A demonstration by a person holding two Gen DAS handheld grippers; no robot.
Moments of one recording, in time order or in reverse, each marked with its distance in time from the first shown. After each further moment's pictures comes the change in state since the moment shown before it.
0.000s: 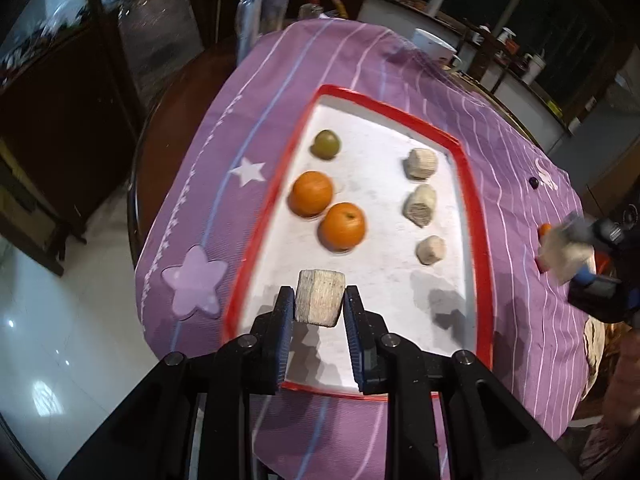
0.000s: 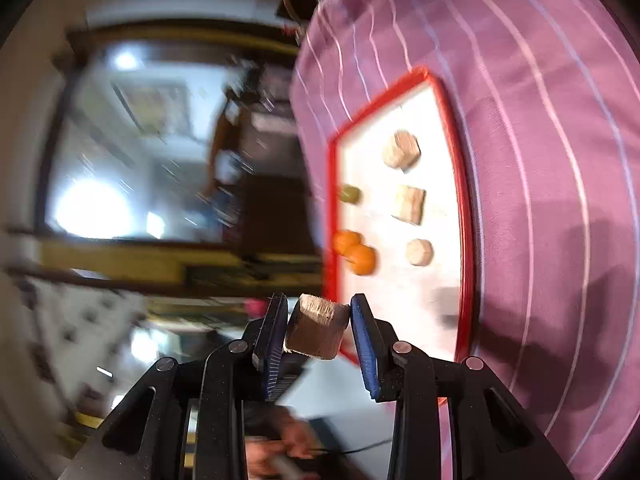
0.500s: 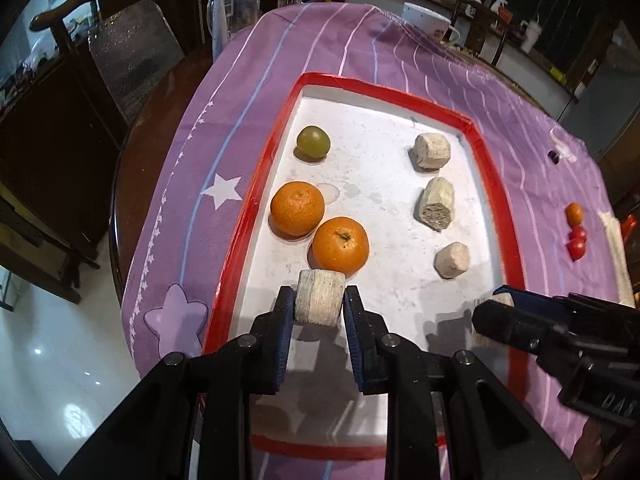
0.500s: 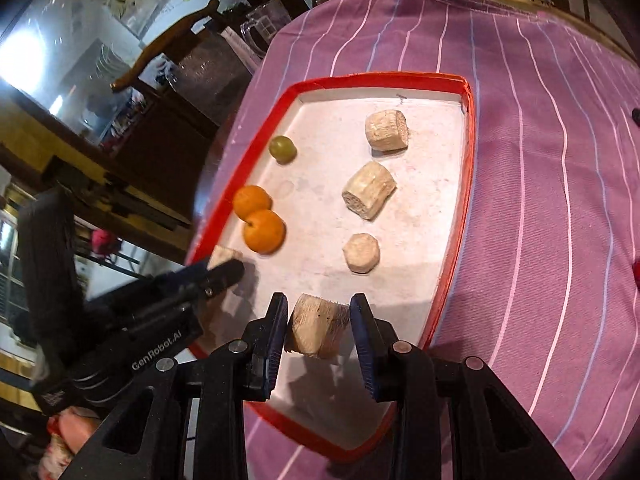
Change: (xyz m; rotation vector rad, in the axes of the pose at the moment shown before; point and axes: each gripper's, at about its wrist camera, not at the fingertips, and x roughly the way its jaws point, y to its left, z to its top) left arm 0.042 -0.025 0.016 0.125 0.025 0.093; right arm 0.076 0.015 -0.025 -0.399 -0.014 -0.491
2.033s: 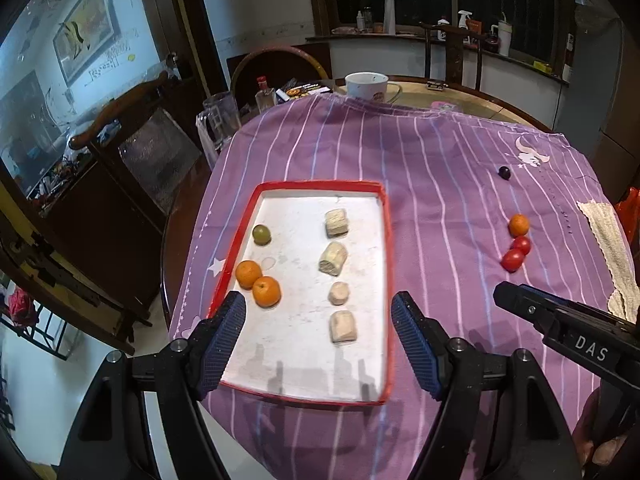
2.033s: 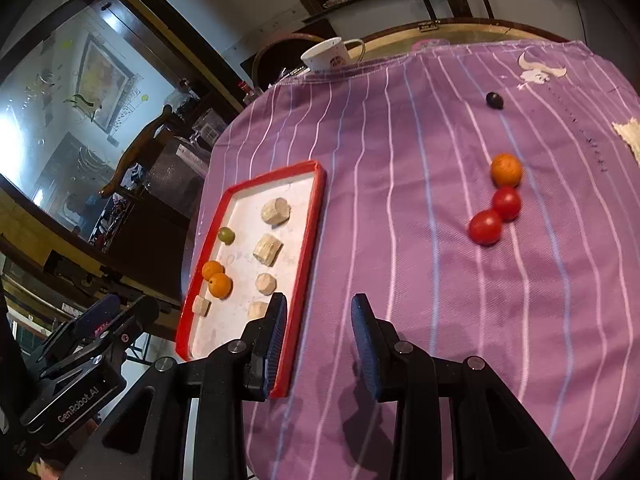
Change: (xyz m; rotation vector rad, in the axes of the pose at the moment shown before) left arm -0.132 -0.140 -0.012 0.139 -0.214 0.185; right arm -0.154 -0.085 -0.047 0.240 -0.254 -0.026
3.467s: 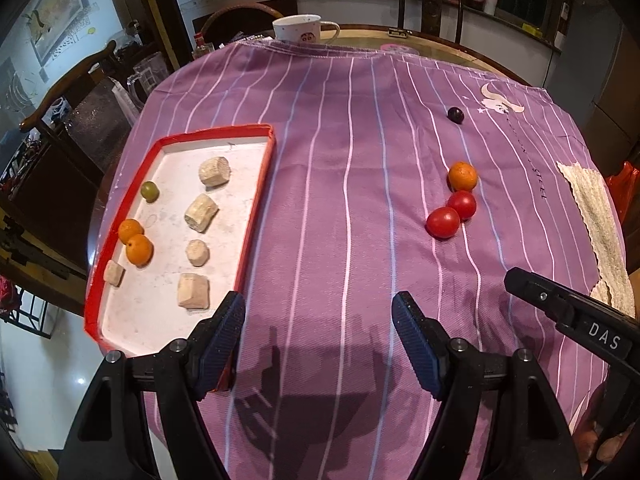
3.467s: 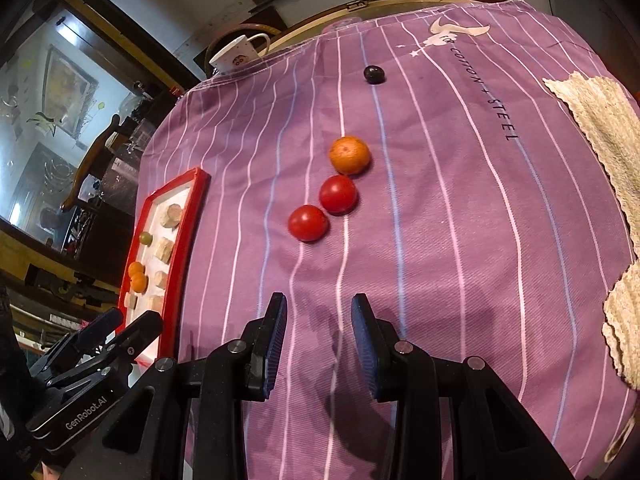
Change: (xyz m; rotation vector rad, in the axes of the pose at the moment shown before) left arm 0.057 -0.127 -0.012 0.004 0.178 -0.062; right arm -0.020 -0.140 0.011 0.083 0.079 -0.089
